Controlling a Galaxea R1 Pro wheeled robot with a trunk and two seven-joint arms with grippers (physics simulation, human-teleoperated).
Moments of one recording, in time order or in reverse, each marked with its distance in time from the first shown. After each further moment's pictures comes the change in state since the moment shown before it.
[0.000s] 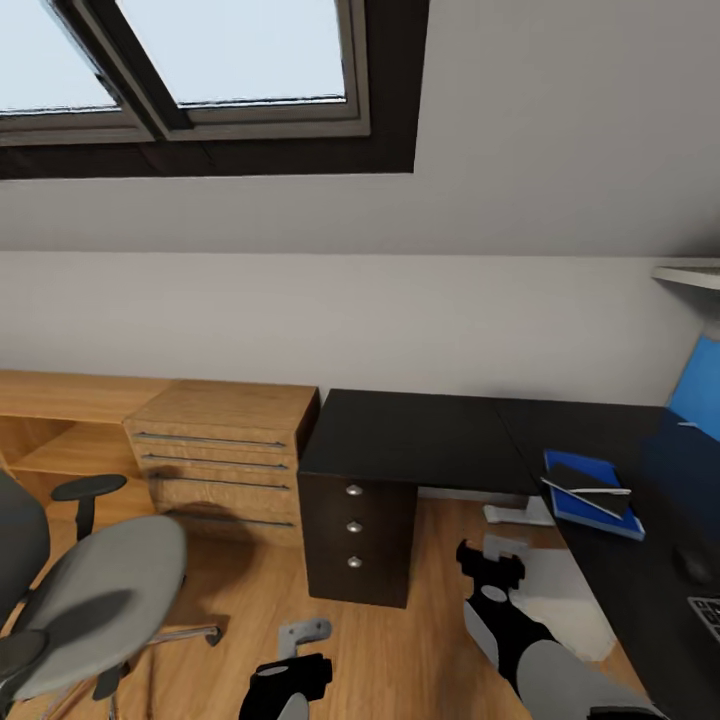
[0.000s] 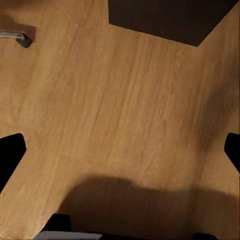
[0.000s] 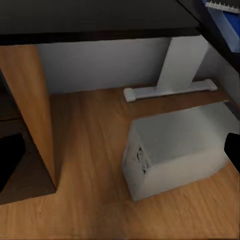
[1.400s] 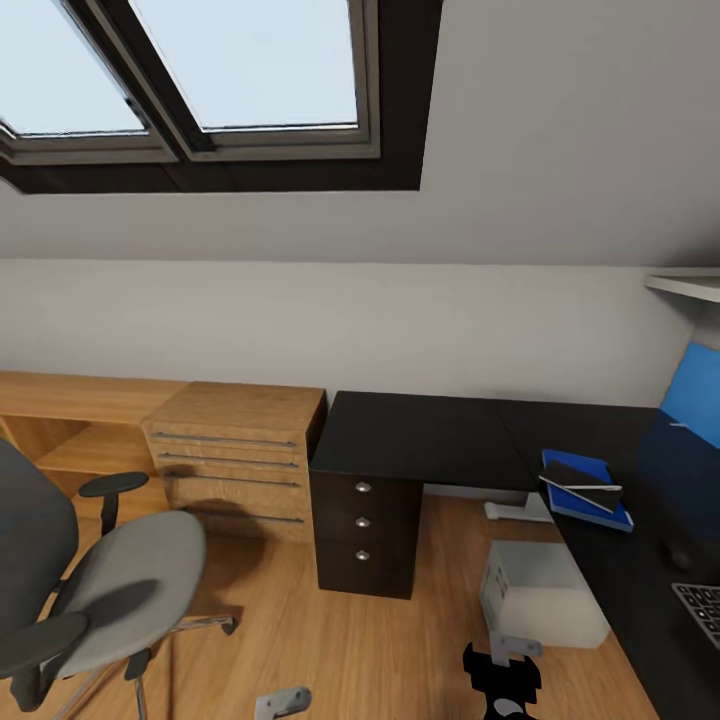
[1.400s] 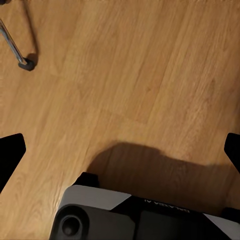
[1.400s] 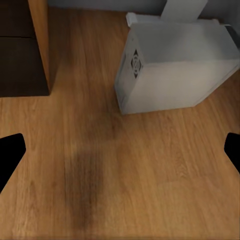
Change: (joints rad) left arm 0.071 0.015 -0.001 0.199 -0.009 -0.161 0.001; right arm 0.120 0.002 0.010 0.274 0.042 -0.139 0.020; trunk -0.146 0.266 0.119
